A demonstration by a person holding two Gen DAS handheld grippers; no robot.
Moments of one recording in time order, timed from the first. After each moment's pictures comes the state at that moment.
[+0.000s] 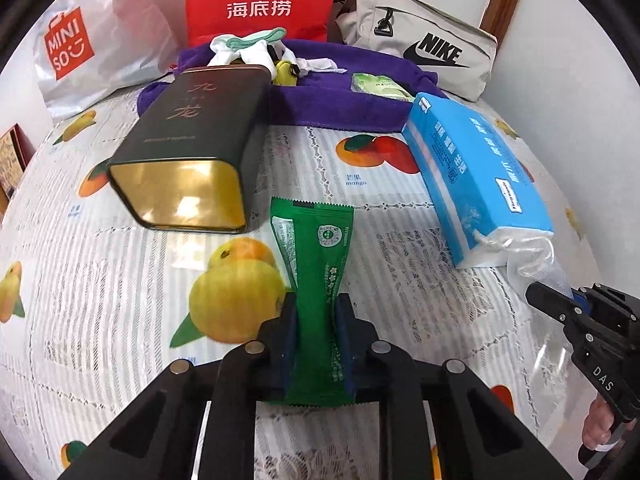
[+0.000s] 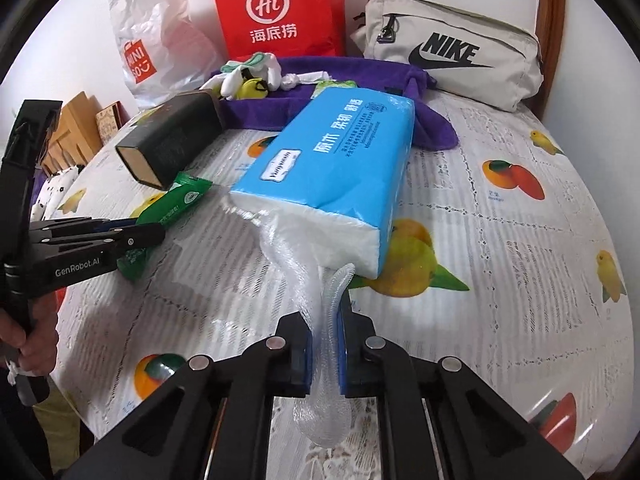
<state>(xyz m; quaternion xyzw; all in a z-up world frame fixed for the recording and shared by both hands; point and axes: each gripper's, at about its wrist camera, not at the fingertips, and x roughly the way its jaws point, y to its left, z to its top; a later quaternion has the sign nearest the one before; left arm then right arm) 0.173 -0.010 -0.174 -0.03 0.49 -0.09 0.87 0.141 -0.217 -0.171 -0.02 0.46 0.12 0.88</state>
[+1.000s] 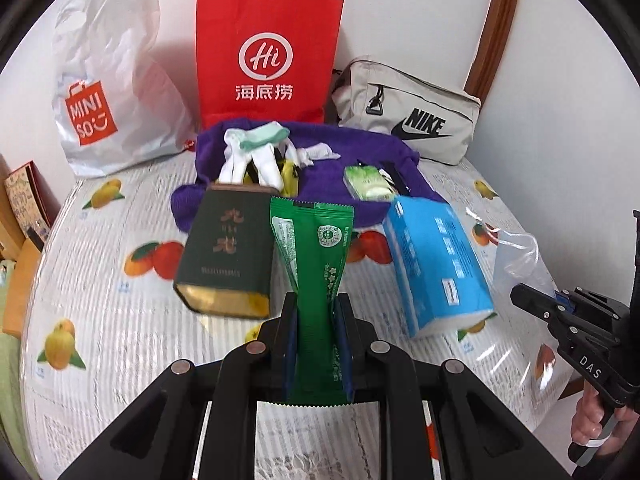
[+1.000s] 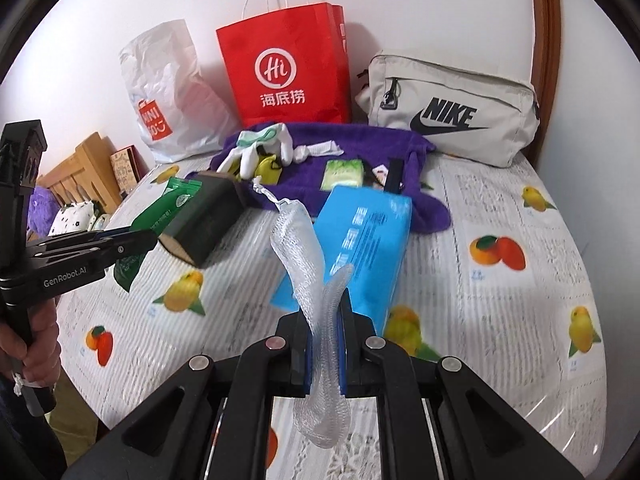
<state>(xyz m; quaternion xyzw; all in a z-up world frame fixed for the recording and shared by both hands) 0.182 0.002 -0.084 -0.03 0.42 -0.10 0.90 0.163 -0.217 -0.092 0.01 0.42 0.13 0.90</state>
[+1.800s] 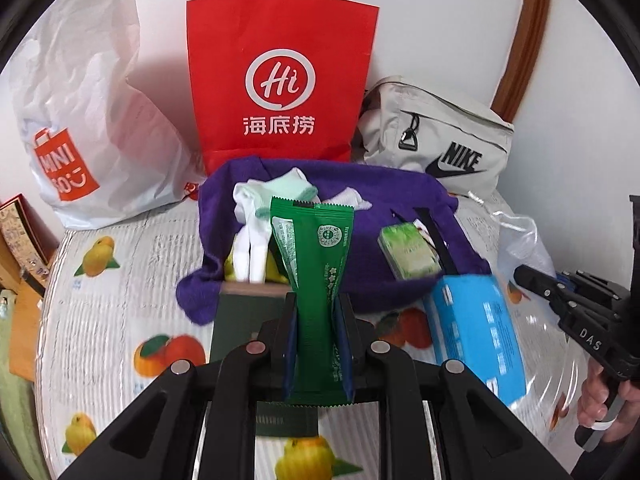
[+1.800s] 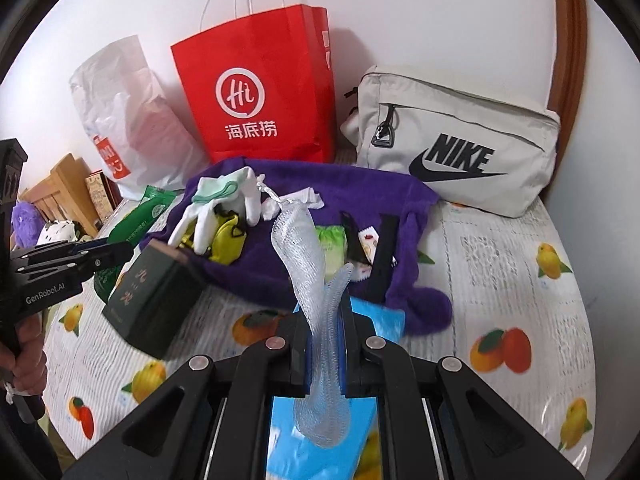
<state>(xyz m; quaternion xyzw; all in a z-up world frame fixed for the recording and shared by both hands) 0.292 0.021 -0.070 -0.03 0.43 -0.09 0.90 0.290 -0.211 -0.082 0.00 0.42 0.11 0.90</state>
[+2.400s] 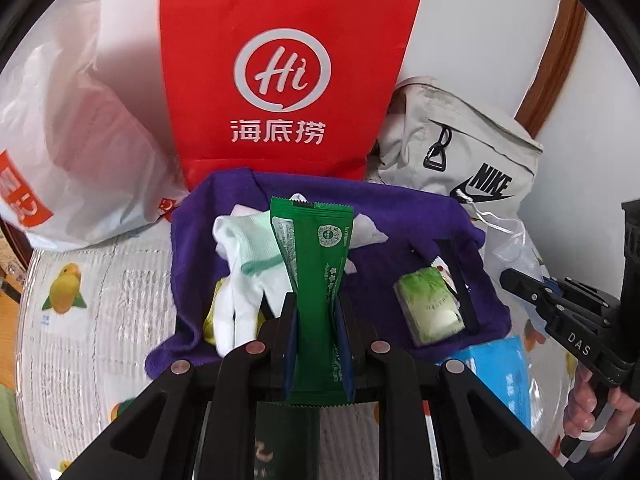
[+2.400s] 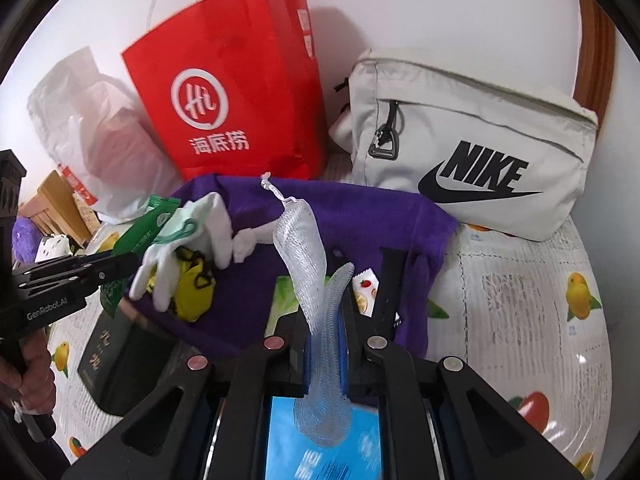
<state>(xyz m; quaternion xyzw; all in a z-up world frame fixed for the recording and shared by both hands) 0.377 0.012 -0.089 -0.05 0.45 -0.09 0.89 0.378 -0.214 -0.104 0.02 0.45 0.11 0.89</state>
